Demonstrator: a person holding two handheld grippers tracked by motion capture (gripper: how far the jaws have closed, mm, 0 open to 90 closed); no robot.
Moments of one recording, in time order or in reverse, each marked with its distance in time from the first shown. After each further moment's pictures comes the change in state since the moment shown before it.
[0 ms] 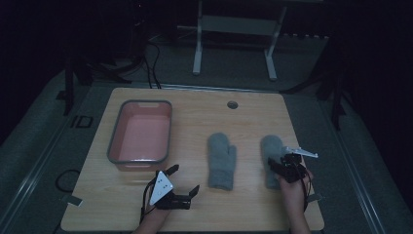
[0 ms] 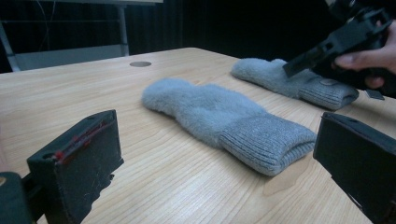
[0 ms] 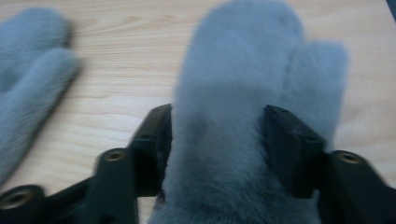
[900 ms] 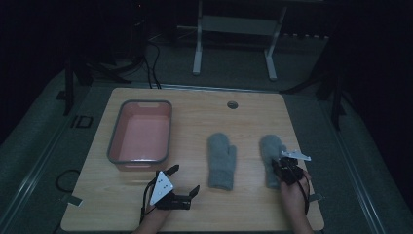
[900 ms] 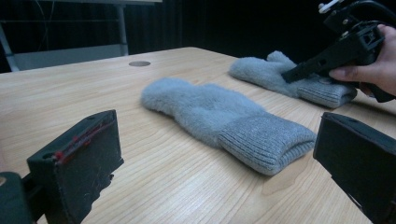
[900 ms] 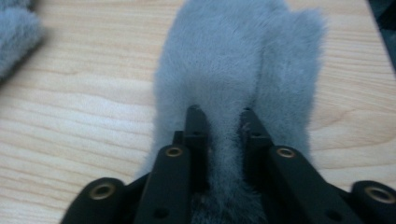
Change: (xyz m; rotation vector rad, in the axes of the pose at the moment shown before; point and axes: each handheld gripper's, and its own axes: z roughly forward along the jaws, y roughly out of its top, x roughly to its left) left arm -0.001 0.000 0.000 0.003 -0.001 0.004; right arm 0.003 -0.015 0.013 -0.020 -0.105 -0.088
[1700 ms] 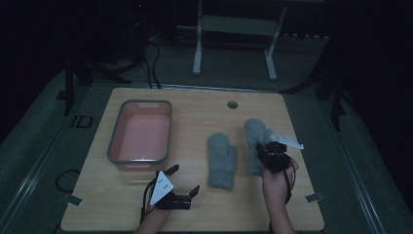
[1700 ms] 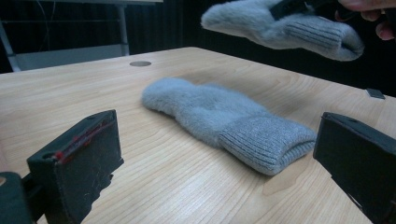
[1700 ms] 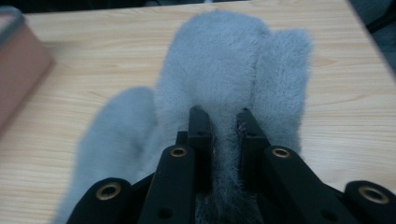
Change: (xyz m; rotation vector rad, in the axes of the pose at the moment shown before) left arm 0.000 0.000 0.000 0.001 0.004 0.003; right arm 0.079 0.066 -0.055 -0.128 0.086 0.123
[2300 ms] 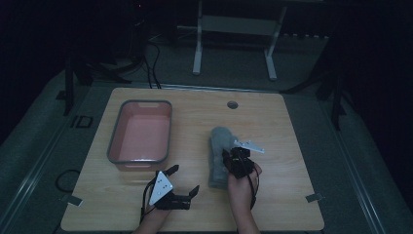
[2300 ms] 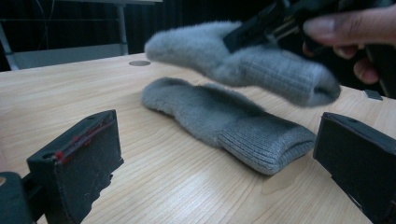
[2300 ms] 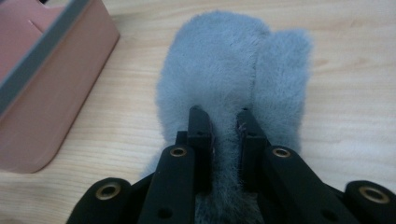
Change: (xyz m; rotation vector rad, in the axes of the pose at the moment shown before) left arm 0.000 0.000 -0.001 0.000 -0.005 -0.010; right arm 0.081 -0.029 0.030 0.064 0.100 0.026
